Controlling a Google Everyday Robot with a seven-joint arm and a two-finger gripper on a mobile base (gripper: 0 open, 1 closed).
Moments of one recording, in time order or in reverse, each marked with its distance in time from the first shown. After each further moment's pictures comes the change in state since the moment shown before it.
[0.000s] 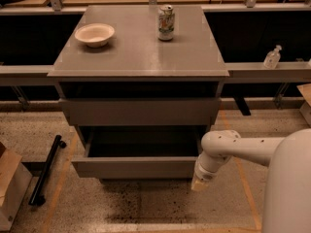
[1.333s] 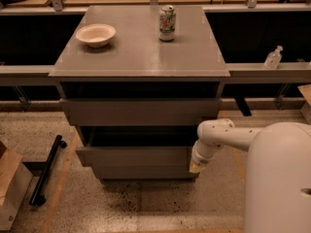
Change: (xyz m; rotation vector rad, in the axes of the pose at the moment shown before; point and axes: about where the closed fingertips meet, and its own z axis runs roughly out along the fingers) arm -0.017 -0.079 -0.004 0.120 0.012 -0.078
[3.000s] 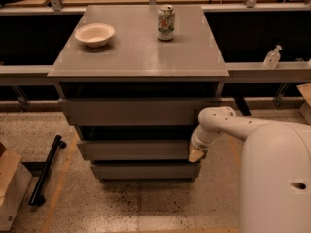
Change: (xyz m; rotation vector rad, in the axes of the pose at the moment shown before) arm -0.010 -0.069 -0.023 0.108 -0.035 0.007
